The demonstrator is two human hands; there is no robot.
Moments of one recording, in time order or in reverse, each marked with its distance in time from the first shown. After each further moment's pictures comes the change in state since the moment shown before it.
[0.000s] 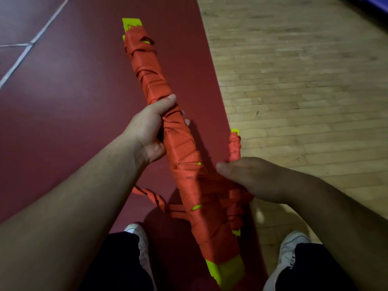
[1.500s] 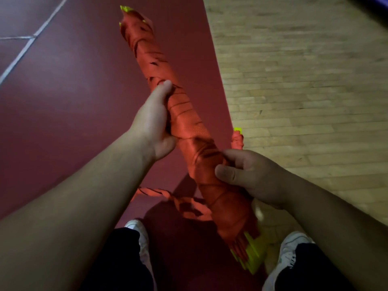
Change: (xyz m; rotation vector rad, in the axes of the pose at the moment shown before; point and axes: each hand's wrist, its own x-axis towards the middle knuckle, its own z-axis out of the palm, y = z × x) left_hand -0.007 0.000 0.006 -0.121 -0.035 0.038; right_hand 0.001 -0.008 0.016 0.500 0.003 -0.103
